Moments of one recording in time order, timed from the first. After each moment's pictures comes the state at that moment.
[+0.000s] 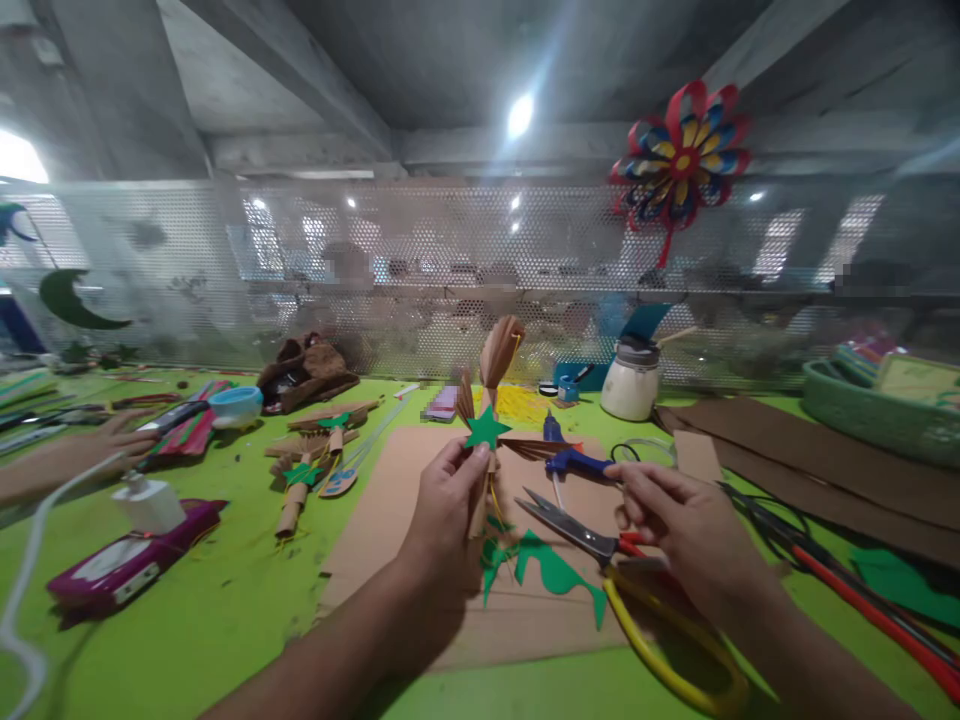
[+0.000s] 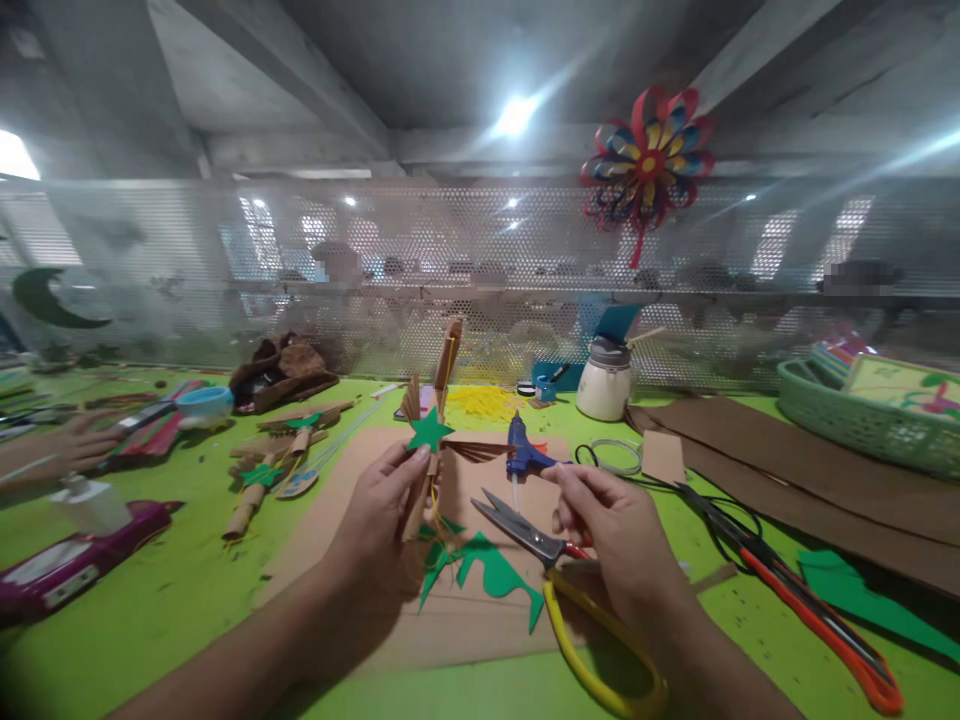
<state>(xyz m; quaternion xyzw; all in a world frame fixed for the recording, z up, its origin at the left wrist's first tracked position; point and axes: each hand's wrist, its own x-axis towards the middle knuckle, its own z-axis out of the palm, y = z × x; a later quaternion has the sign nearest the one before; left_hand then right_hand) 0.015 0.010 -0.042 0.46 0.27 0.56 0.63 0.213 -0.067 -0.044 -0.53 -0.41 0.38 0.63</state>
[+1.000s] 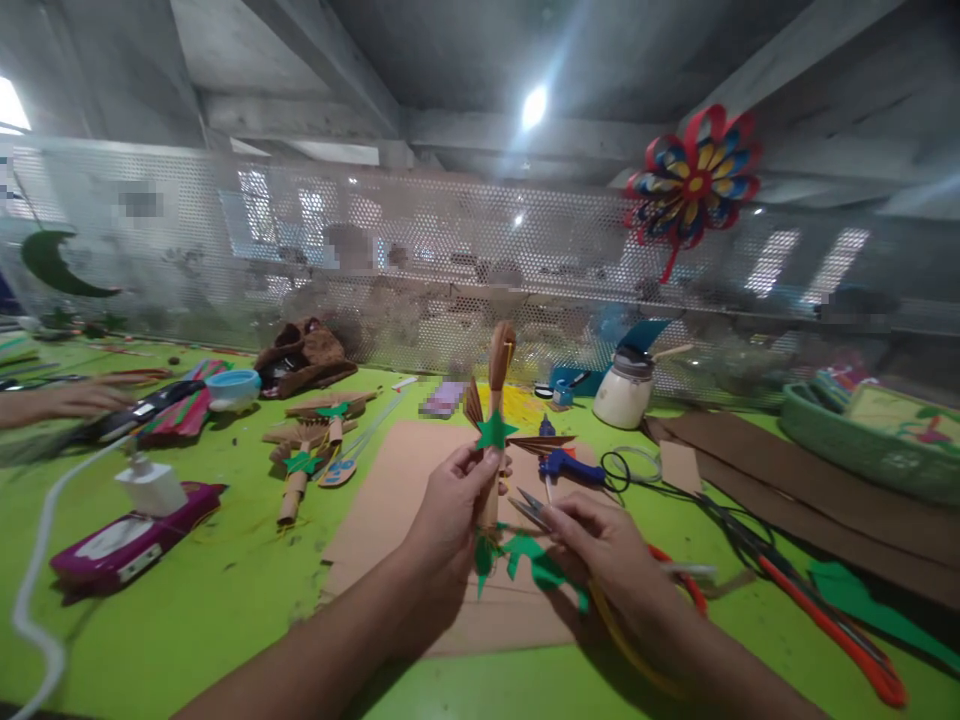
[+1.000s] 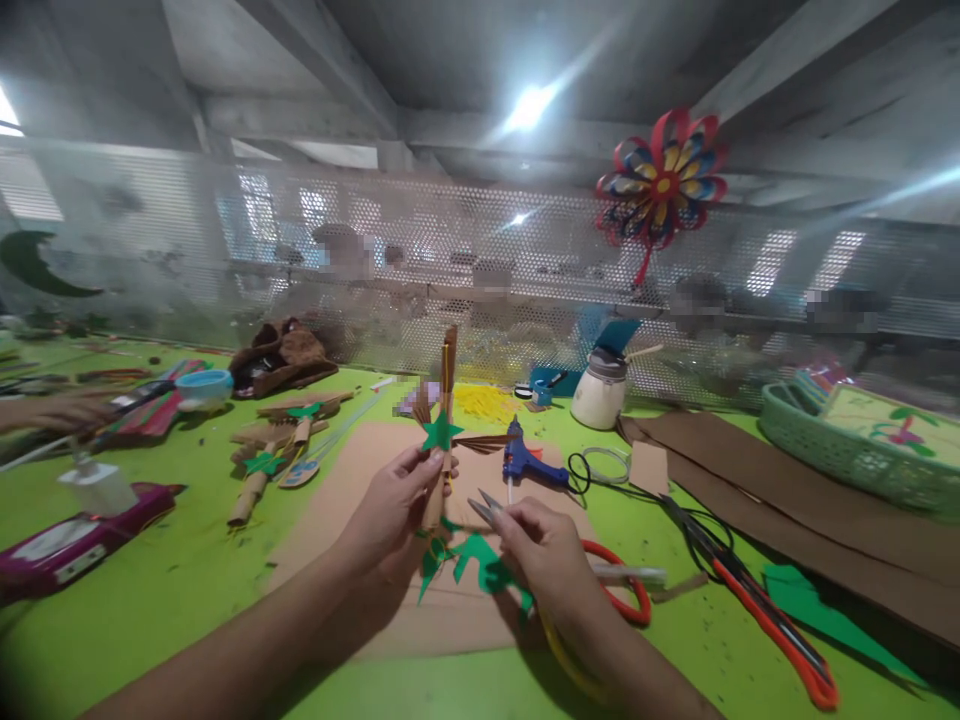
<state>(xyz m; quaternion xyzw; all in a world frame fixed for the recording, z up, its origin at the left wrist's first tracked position) 0.016 0.013 -0.043 0.42 0.27 0.55 0.67 0.177 -0.058 -0.057 -0.56 -0.57 0.34 0.49</state>
